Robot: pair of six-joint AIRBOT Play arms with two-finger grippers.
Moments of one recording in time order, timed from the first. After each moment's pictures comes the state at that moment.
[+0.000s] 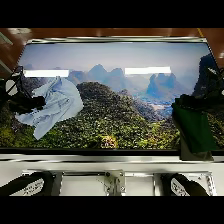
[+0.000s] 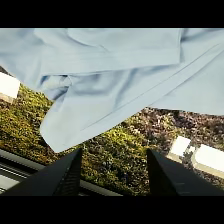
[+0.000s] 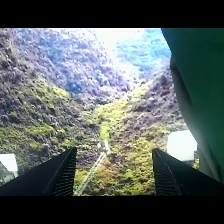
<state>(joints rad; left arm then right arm) -0.03 -1.21 1.18 1.75 -1.34 -1.92 -0.21 -1.08 1.14 -1.36 1.30 1.51</state>
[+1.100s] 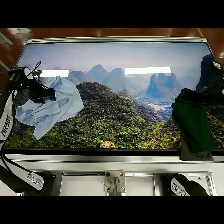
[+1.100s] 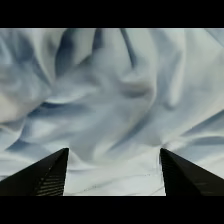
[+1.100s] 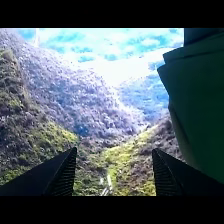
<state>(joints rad) 0.13 -1.85 1.65 1.55 -1.29 -1.62 -0.21 -1.08 1.14 -1.34 1.16 1.51</state>
